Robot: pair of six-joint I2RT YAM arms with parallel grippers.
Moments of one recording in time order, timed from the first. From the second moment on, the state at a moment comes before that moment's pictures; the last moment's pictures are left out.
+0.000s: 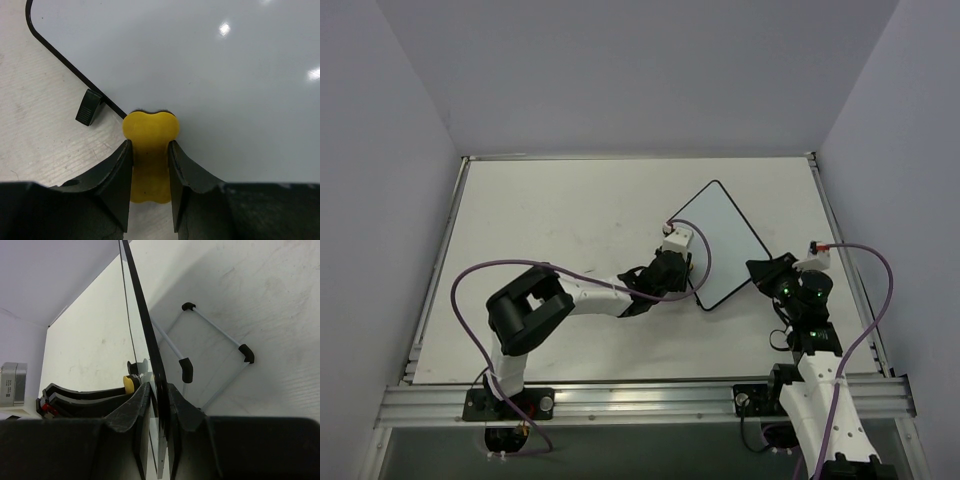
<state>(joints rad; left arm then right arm) -1.04 1.94 1.10 0.35 -0.39 -0.45 -0.09 0.59 0.26 0.02 -0.26 0.72</state>
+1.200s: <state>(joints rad) -1.03 1.97 1.15 0.32 -0.35 -0.45 -0.15 0.74 0.23 0.34 -0.37 0.52</state>
